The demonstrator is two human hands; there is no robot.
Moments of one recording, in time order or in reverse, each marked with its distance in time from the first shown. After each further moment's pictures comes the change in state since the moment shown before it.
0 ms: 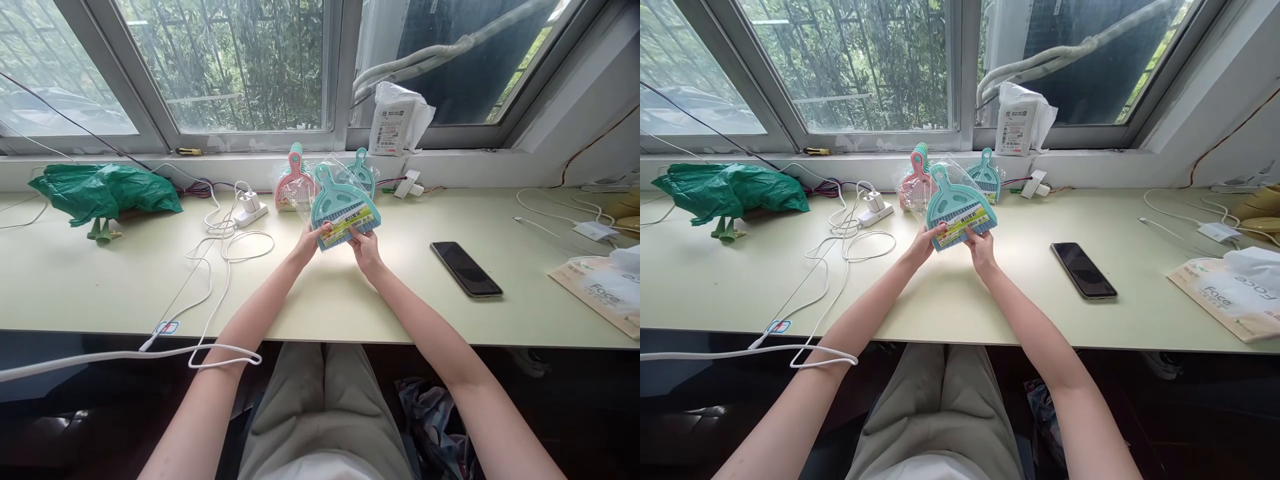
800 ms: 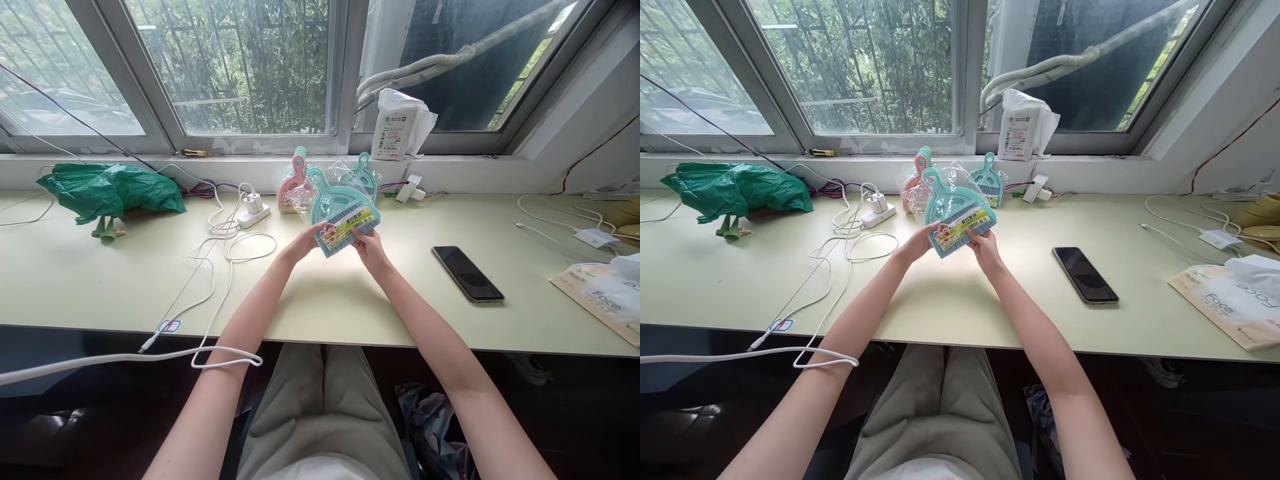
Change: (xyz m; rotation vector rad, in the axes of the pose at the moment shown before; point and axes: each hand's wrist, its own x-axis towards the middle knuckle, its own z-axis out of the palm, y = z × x) left_hand -0.003 0.026 -0.015 0.188 -0.167 -0.218; right_hand 0.005 -0.013 -0.004 -0.023 -0.105 0.080
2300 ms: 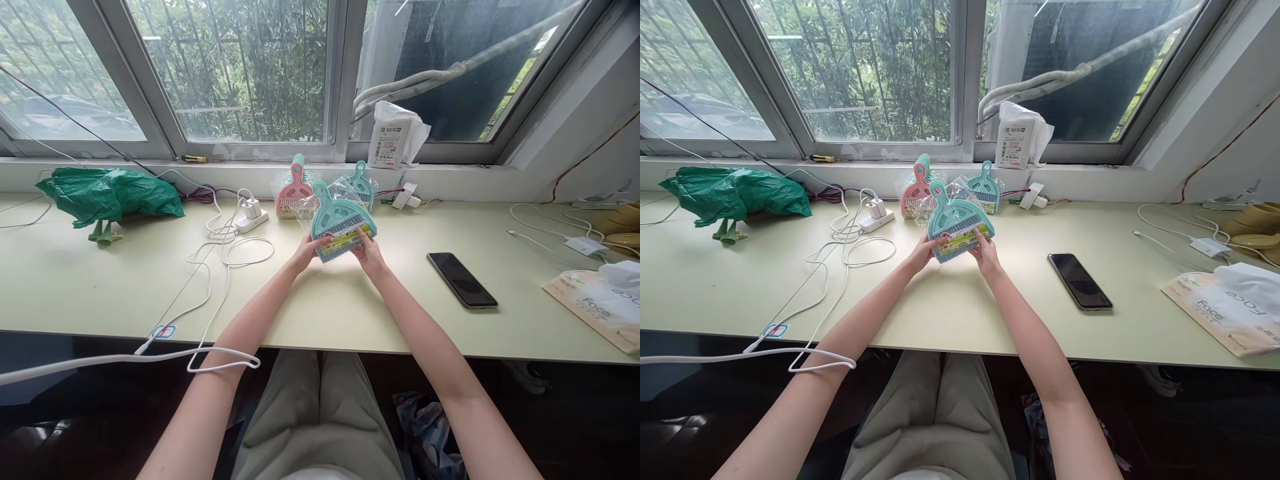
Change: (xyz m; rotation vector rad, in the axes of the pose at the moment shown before) left_hand 0.005 -0.024 0.009 -0.014 0.183 0.101; right_hand 0.015 0.006 -0.018 -0.003 0.203 0.110
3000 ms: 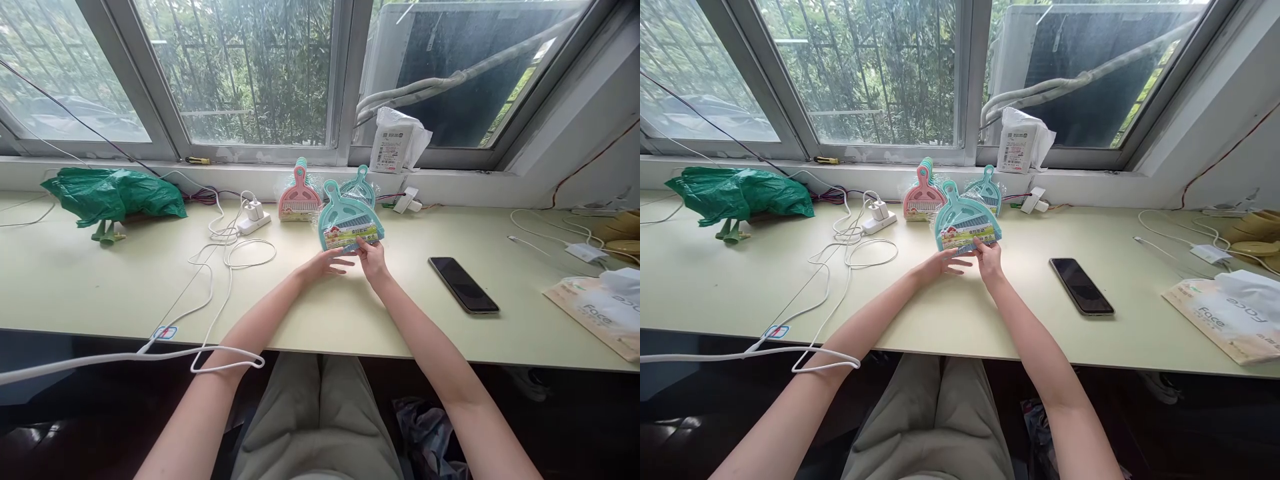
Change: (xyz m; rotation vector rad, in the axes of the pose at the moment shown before) left_hand -0.010 -0.007 0.015 -0.001 -0.367 -0.199; right_hand -0.007 0.002 0.005 -0.010 -0.009 -0.205
